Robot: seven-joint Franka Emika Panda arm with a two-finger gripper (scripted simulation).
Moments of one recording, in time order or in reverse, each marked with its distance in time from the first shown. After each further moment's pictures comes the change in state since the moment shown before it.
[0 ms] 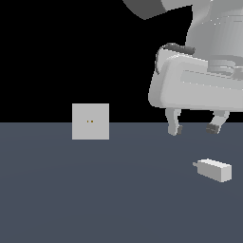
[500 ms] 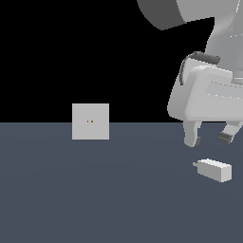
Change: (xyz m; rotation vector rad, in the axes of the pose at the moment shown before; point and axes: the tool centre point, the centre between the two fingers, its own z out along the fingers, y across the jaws) arm -0.016 0.022 0.014 0.010 0.037 -0.058
